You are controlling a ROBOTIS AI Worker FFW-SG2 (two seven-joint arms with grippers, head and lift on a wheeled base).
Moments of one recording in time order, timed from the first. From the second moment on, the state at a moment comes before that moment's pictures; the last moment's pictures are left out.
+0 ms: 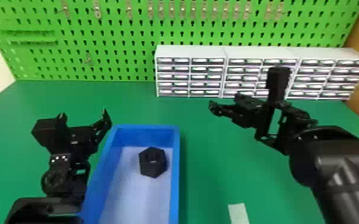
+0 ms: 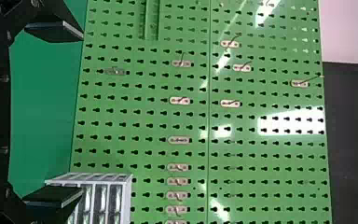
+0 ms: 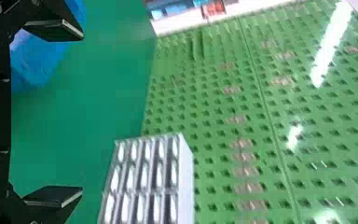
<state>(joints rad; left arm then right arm) 0.06 0.03 0.04 -1.74 0.05 -0.07 0.09 -0.31 -0.13 0.10 -1.67 -0.28 0.57 0.42</state>
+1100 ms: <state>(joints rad) 0.09 0.03 0.02 -1.74 0.06 -0.07 0.09 0.04 -0.08 0.01 -1.70 -0.12 0.00 -0.06</state>
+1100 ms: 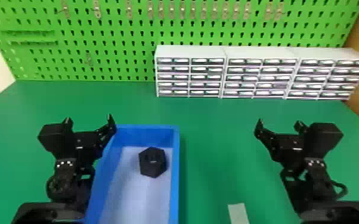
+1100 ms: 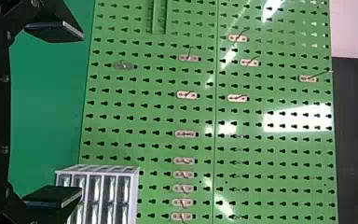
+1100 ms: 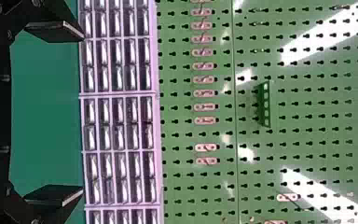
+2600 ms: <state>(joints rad) 0.09 0.03 0.00 -1.75 0.04 -0.07 0.09 0.04 -0.09 0.01 -1.71 -0.09 -0.03 -0.08</state>
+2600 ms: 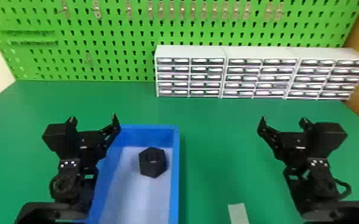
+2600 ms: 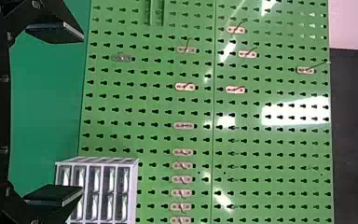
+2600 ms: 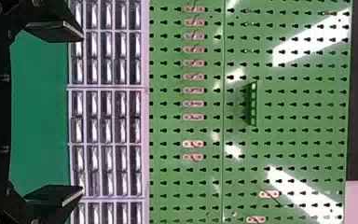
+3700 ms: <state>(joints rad) 0.10 0.03 -0.01 -1.75 0.04 -0.07 0.09 0.05 -0.09 0.01 -1.72 -0.09 -0.01 -0.08</state>
